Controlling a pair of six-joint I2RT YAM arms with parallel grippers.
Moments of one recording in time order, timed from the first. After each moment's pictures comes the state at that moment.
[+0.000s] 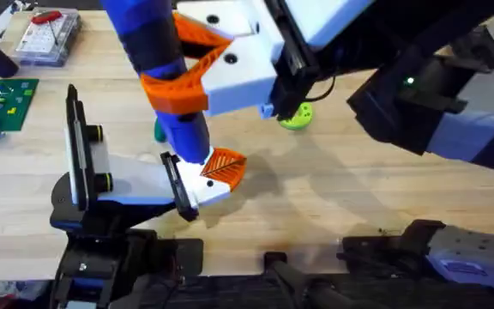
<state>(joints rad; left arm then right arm) -0.07 0.00 0.01 -0.11 1.09 -0.01 0.74 1.35 0.93 0.75 -1.07 0.26</state>
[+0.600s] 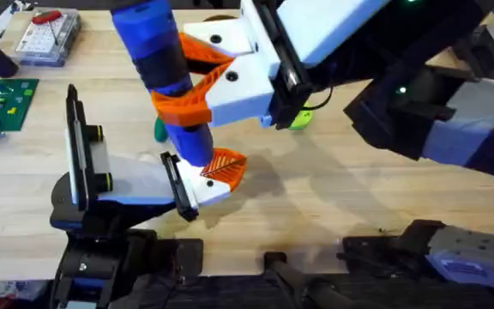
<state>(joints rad) -0.07 0.00 0.01 -0.11 1.09 -0.01 0.74 1.35 0.89 0.75 -1.07 0.21</state>
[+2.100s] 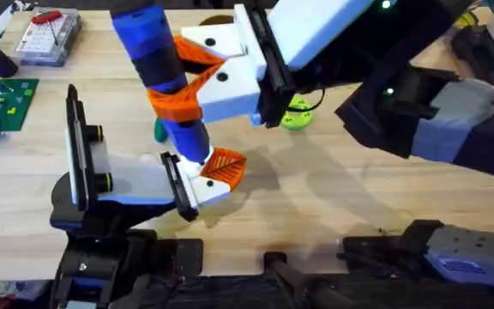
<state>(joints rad) -0.07 0.00 0.01 -0.11 1.09 -0.01 0.74 1.38 0.89 0.74 -1.03 0.18</state>
